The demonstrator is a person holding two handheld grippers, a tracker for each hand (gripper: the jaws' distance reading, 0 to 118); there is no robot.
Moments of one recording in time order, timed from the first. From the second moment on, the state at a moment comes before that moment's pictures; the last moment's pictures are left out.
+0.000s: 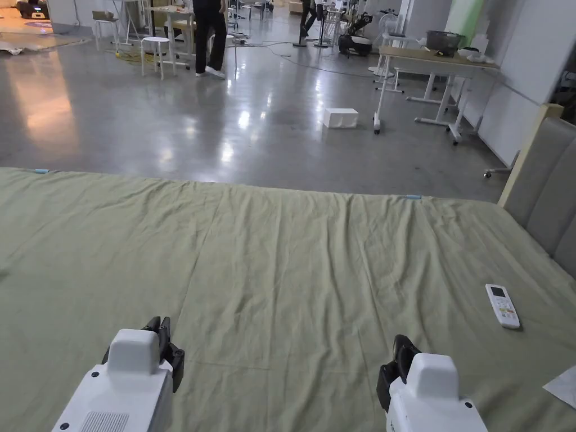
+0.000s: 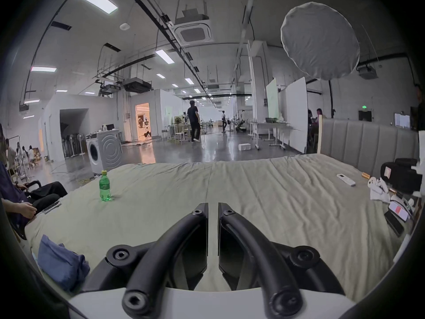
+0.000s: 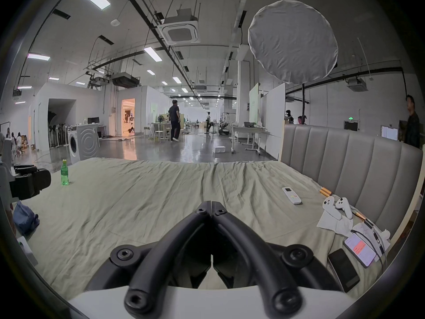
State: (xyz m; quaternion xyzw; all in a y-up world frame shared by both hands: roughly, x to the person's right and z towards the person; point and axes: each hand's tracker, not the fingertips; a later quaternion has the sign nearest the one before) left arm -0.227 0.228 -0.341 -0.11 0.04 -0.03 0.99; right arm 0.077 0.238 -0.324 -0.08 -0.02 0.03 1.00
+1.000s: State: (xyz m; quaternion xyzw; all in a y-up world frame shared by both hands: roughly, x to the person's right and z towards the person) left arm -0.240 0.238 -0.340 -0.08 0.06 0.00 0.99; right arm 0.072 0.241 -0.329 -0.05 -0.03 0.05 1.00
